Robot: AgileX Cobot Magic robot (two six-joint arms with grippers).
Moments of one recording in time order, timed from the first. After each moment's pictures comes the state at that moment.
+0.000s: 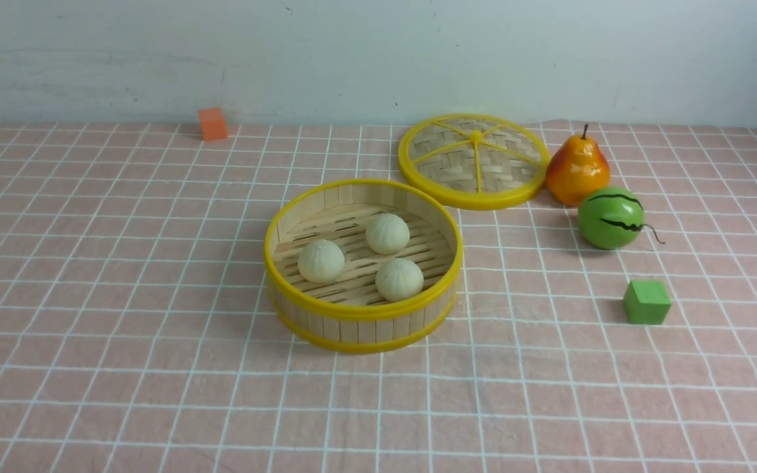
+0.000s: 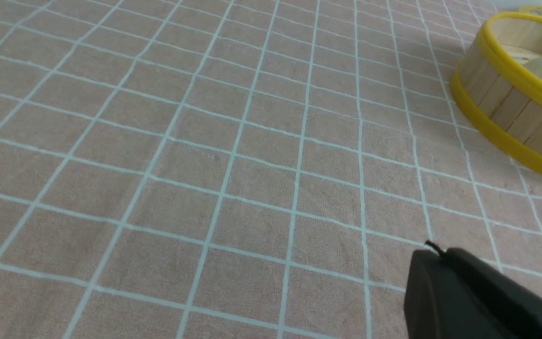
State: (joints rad) right arm -0.01 -0.01 0.01 0.04 0.39 0.09; left arm -0.01 -0.01 0.03 -0.02 0.36 -0.26
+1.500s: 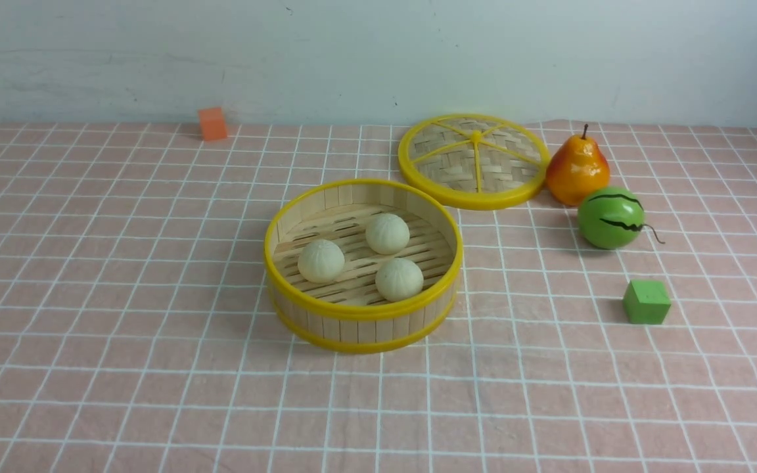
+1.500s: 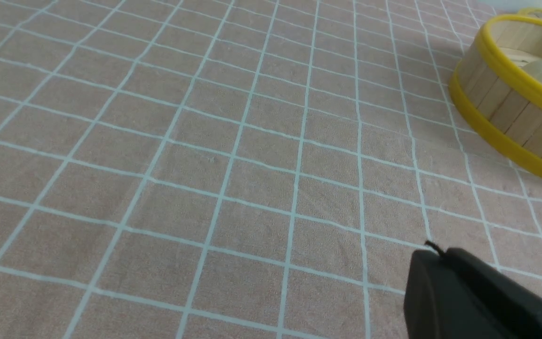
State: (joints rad) right arm -0.01 -0.01 0.01 0.04 0.39 0.09; left arm -0.01 -0.01 0.03 -0.02 0.36 -0.26
